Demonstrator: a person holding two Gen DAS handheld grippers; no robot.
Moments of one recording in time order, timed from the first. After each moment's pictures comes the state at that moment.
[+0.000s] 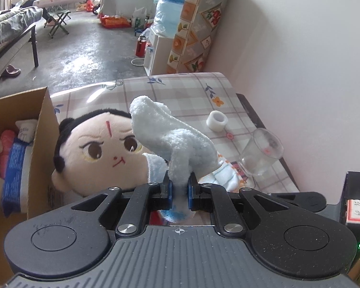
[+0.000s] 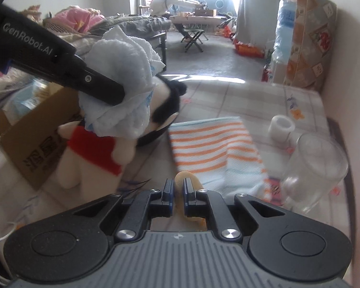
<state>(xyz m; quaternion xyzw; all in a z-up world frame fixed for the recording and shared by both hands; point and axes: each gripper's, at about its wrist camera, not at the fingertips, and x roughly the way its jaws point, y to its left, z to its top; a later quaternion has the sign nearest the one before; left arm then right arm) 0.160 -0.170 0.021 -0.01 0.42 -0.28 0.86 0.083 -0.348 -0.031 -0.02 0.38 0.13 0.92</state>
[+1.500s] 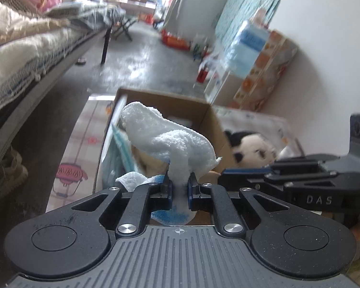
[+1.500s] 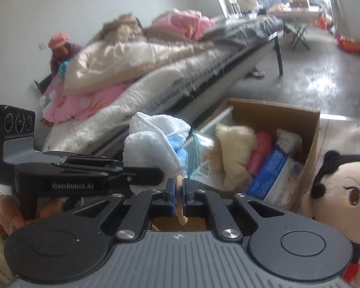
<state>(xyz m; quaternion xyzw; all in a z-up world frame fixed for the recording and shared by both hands) 0.156 0.101 0.032 -0.10 0.40 -0.19 0.89 0.159 -0.101 0.075 0.07 0.40 0.36 0.84</state>
